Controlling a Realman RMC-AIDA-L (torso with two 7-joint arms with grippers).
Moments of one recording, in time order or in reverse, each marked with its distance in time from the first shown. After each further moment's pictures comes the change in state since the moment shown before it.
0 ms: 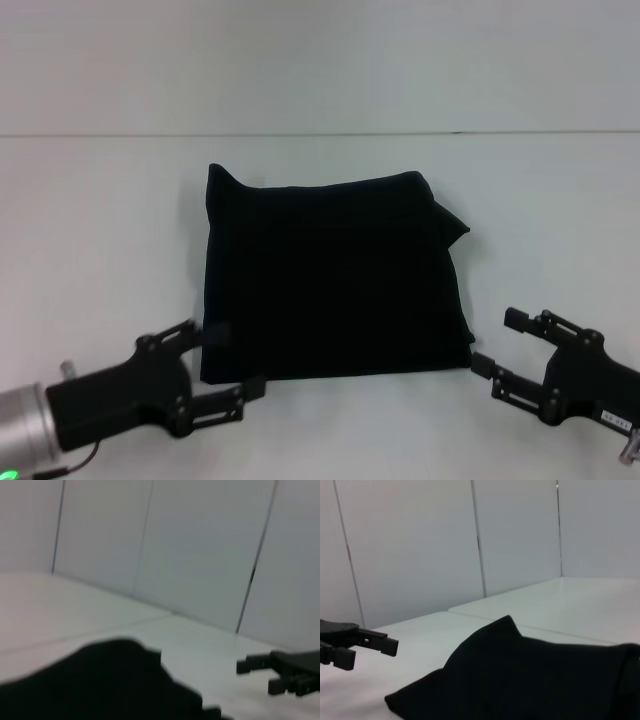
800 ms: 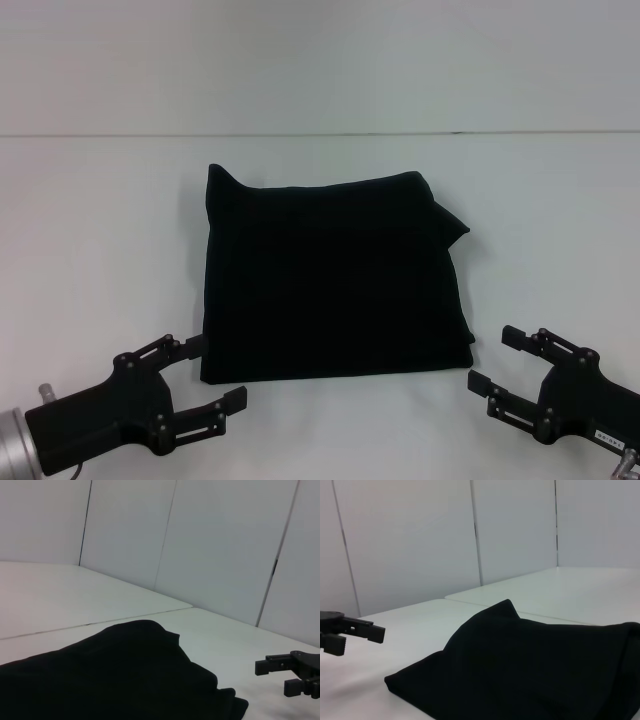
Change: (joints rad) left arm 0.038 0.000 -0.095 -0.037 0.041 0.016 0.076; right arm -0.015 0.001 0.003 0.062 0.005 0.035 -0.084
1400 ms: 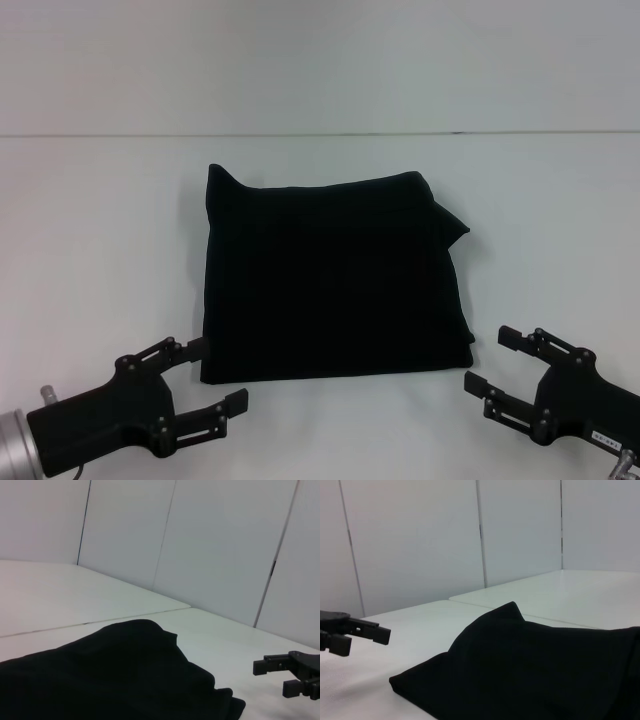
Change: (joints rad) left arm -0.003 0.002 -0.001 -0.008 0.006 0.000 -0.004; right arm 0.002 0.002 -0.007 0.002 0.002 -0.007 -0.012
